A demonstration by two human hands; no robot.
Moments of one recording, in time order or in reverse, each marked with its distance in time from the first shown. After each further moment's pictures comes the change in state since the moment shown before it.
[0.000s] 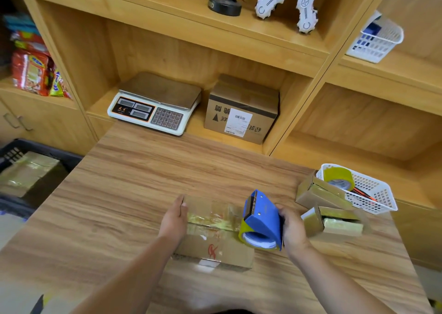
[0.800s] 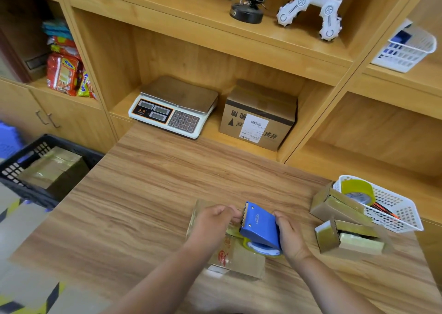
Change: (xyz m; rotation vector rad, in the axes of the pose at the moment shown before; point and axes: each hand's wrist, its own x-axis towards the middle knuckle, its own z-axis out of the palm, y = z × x) left_hand -0.071 0.101 -0.010 -0.367 -0.188 -0.043; right_hand 0.024 0.015 0.009 -0.590 -0.075 -0.325
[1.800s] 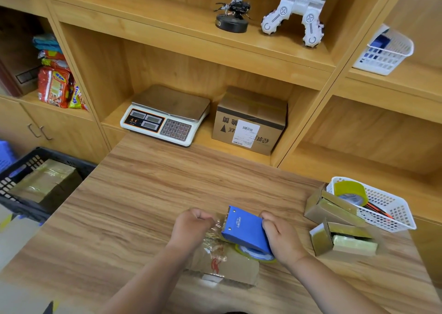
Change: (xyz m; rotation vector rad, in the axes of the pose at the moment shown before) left_hand 0.036 -0.025 -0.014 0.055 0.178 -0.089; right_hand -0.010 -0.040 -0.018 -0.417 -0.177 -0.172
